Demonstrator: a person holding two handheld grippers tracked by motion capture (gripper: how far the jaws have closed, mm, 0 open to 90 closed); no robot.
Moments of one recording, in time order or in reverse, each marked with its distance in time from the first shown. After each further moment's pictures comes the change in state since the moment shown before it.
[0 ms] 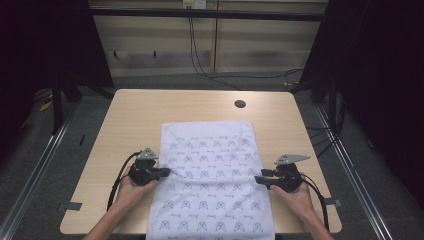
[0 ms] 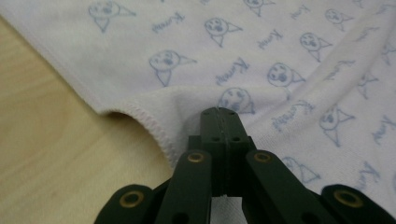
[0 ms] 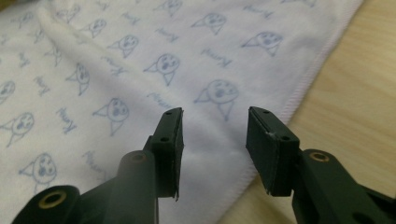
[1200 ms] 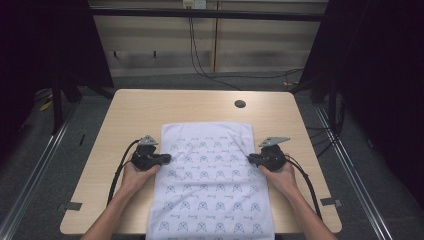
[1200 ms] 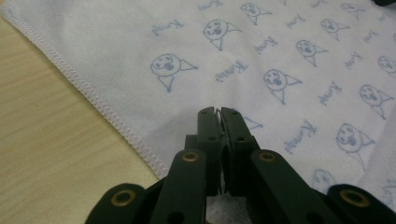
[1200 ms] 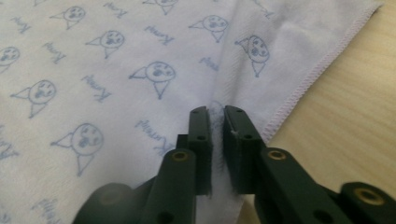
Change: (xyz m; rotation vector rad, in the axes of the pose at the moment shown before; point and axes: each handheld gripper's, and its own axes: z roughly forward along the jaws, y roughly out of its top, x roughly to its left) left arm 0.034 0.023 0.022 -0.061 0.017 -0.004; right arm -0.021 0.042 0.053 0.037 -0.078 -0.087
